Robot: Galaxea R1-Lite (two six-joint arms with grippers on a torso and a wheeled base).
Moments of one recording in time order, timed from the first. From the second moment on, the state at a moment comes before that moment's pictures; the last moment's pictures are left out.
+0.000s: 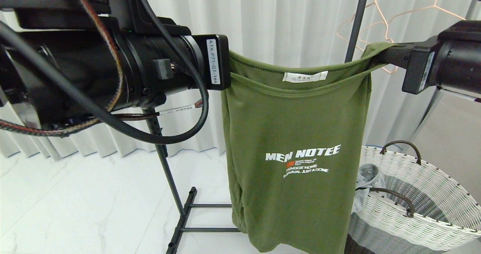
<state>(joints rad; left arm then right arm) -0.80 1.52 -1.36 -0.05 0.32 -0.06 0.68 1.36 -1.24 -0.11 -0.07 -0.14</state>
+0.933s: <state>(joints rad) -0.73 1.54 -1.32 -0.11 0.42 -0.05 0.67 1.27 -1.10 -0.11 -0.07 -0.18</state>
